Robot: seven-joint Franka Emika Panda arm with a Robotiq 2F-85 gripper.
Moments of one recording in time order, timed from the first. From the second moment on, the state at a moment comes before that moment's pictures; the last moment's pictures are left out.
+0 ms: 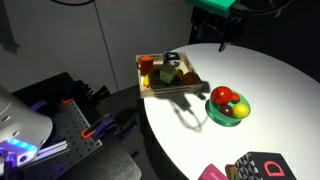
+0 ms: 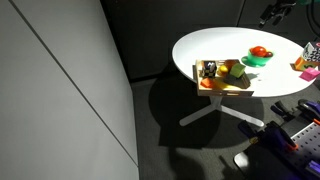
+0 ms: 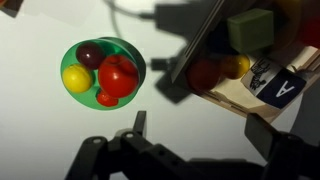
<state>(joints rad) -0.26 0.11 -0.14 -2.19 0.17 2.46 -0.41</state>
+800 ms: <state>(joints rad) -0.26 0.11 -0.14 -2.20 0.17 2.47 -0.41</state>
